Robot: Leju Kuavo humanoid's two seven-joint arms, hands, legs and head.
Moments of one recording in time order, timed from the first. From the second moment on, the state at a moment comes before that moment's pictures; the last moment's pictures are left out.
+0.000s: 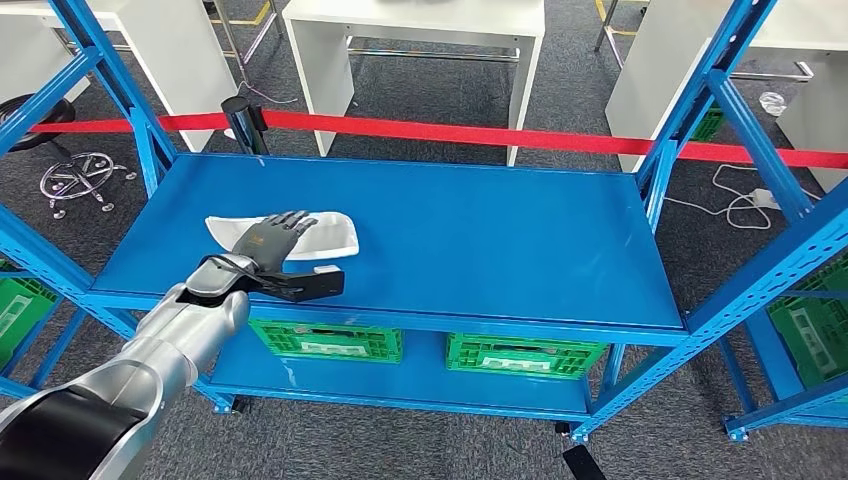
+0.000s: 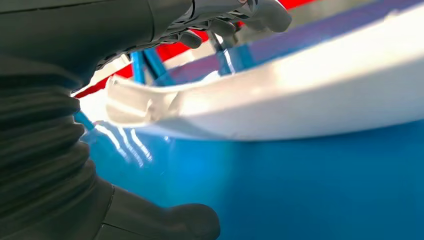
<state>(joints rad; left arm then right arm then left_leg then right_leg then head) -0.91 -0.03 -0.49 -0.32 -1.14 -0.07 -0.13 -0.08 0.12 -0.55 -0.20 1.12 0.03 -0.08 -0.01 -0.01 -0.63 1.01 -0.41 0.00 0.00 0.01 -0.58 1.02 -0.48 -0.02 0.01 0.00</state>
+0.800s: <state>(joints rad) -0.91 -0.03 -0.49 -0.29 -1.13 -0.06 -0.03 -0.07 0.12 -0.56 -0.20 1.13 0.03 -0.08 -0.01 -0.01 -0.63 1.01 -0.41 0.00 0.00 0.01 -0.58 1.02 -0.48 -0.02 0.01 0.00</state>
